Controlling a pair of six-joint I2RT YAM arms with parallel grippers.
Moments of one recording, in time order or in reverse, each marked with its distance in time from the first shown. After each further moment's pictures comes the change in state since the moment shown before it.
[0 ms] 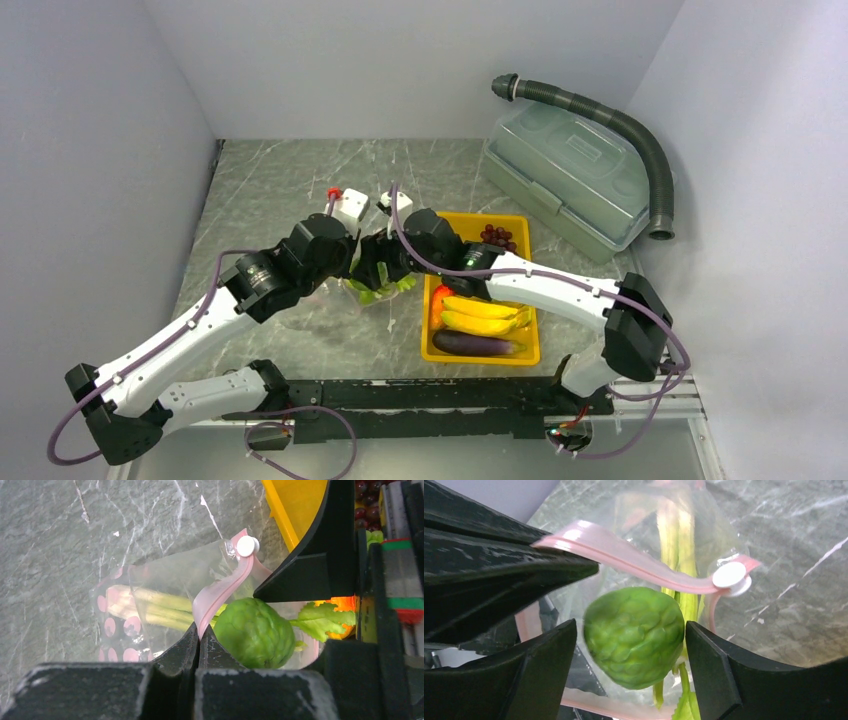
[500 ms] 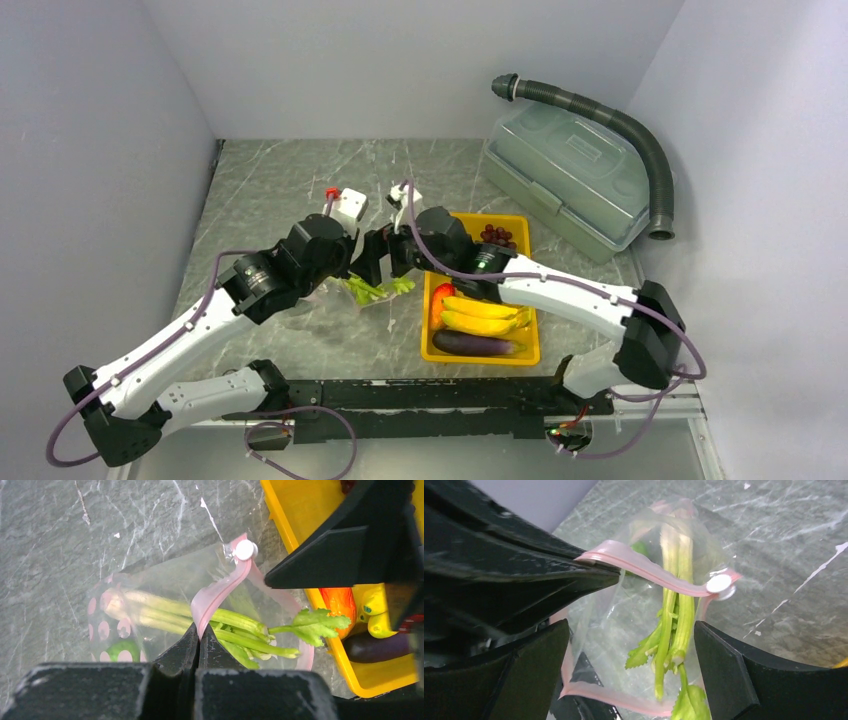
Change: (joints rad) left arm 0.001 -0.009 -0.001 0.003 0.000 0.000; right arm 0.005 -0.052 -0.004 0.044 0.034 0.012
